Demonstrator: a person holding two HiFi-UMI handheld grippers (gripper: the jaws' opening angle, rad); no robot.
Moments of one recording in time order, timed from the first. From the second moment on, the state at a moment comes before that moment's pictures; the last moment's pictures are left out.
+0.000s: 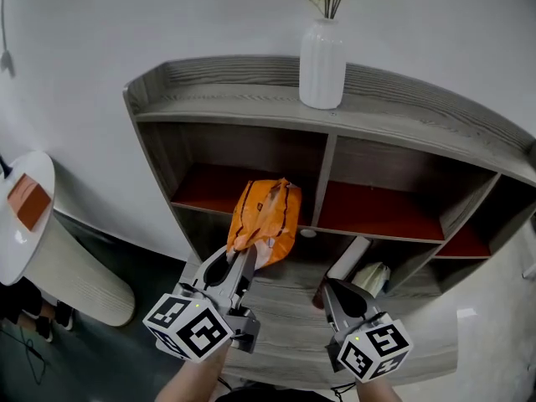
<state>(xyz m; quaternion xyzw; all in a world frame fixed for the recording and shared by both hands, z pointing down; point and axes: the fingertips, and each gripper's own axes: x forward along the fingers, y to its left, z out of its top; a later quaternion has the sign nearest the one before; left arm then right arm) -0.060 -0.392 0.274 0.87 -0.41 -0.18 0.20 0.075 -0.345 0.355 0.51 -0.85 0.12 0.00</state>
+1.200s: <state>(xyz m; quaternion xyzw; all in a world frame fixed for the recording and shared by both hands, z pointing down) -0.063 -0.459 0.288 0.82 -0.55 -0.11 0.12 0.081 -0.363 0.370 0.52 -0.84 0.15 0.00</state>
